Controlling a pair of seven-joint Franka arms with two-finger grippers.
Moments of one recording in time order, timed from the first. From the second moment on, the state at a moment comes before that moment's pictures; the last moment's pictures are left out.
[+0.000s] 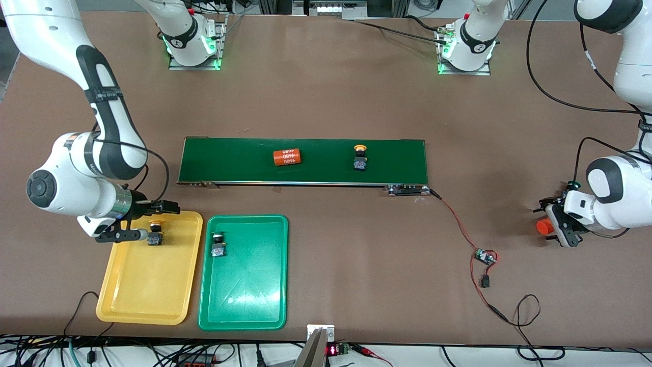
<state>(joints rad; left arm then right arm) 0.56 0.84 -0.31 -1.54 0.12 2.25 1.51 -0.01 0.55 0.06 -1.66 0.15 2.11 -0.09</state>
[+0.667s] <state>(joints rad) 0.56 0.83 -0.32 -1.52 0.12 2.24 1.61 0.12 0.36 0.06 -1.84 0.12 2.11 0.09</state>
